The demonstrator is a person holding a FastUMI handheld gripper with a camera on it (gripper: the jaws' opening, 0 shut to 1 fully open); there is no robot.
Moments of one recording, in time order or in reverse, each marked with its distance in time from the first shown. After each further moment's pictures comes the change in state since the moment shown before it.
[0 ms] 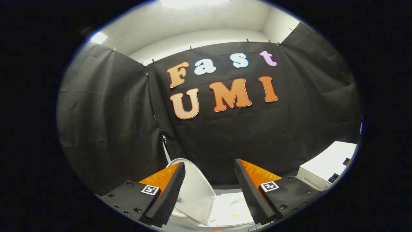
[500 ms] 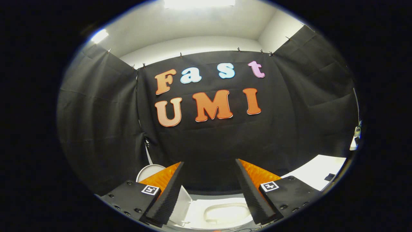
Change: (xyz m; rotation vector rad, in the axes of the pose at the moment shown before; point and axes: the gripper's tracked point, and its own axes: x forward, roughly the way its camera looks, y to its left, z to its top) arm -0.024 -0.096 0.051 -0.089 -0.062 -0.103
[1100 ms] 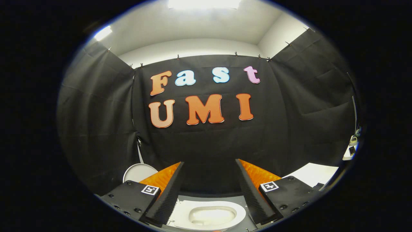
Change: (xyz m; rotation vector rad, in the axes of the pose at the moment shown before) arm -0.009 -0.043 0.010 -0.038 -0.022 -0.029
